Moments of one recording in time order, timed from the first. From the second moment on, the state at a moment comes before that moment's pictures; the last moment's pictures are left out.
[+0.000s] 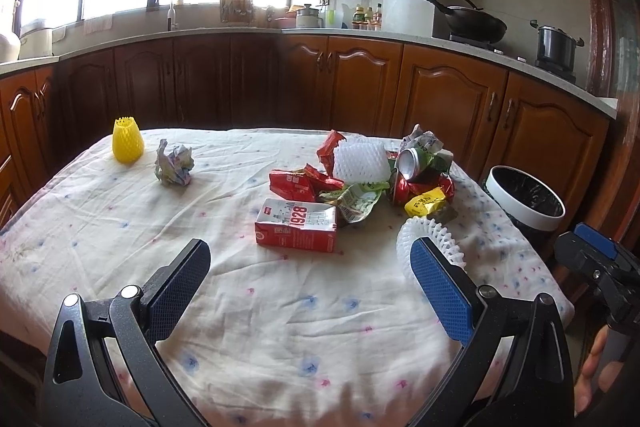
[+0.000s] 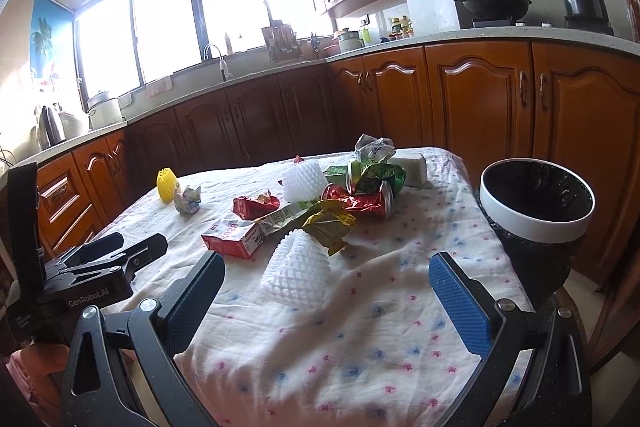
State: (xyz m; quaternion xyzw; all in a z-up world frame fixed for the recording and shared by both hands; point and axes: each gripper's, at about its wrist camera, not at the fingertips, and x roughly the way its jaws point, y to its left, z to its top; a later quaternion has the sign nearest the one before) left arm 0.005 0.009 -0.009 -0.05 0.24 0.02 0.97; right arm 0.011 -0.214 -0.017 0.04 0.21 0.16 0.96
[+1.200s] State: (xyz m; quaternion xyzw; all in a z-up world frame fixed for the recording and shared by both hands) left arm 0.038 0.035 -0.029 -0.09 0.30 0.01 0.95; right arm 0.053 -0.190 -0.034 0.07 0.29 0.22 0.93
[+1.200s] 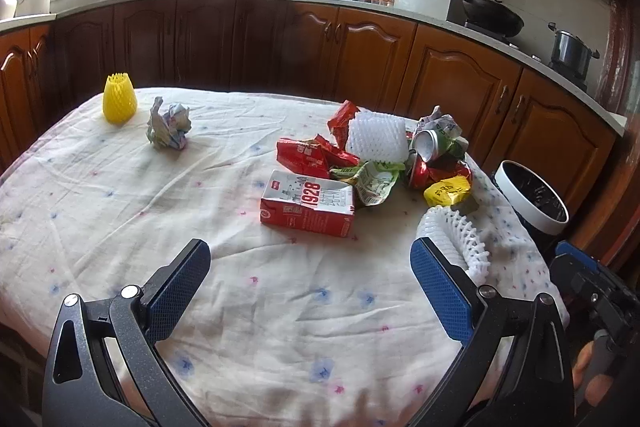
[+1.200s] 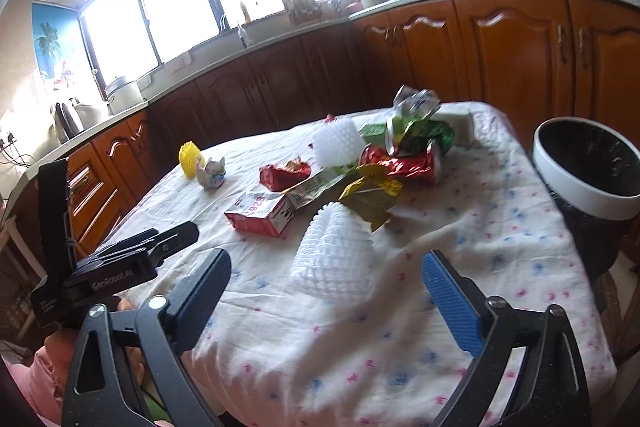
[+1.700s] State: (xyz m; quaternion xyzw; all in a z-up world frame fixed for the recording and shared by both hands) left arm 0.109 0.062 -0.051 -0.14 0.38 -0.03 0.92; right arm 0.111 -0.167 -0.068 0.08 0.38 0.24 0.89
